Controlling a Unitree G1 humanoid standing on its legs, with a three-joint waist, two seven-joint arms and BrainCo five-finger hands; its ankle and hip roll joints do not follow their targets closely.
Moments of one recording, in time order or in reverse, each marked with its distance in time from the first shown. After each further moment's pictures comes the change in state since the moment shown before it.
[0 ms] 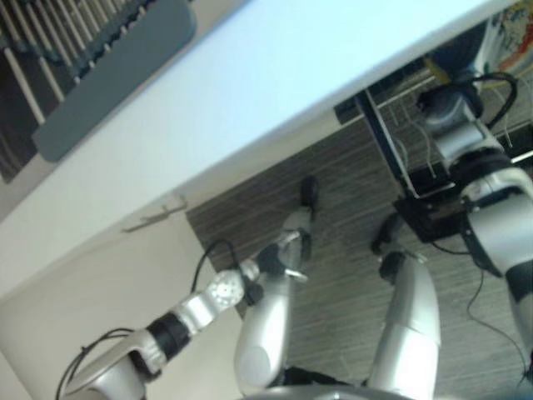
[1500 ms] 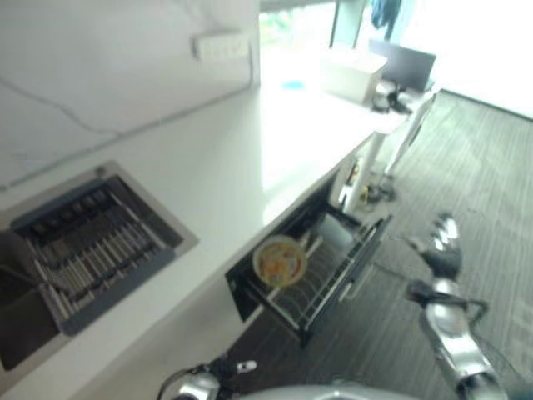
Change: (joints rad) left arm 0.313 -0.380 0.502 0.894 0.007 0.319 -0.009; right arm 1.400 0.112 -0.489 -0.791 0.357 -0.498 0.234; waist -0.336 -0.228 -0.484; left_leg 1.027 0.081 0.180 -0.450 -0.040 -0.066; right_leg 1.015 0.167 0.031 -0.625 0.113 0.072
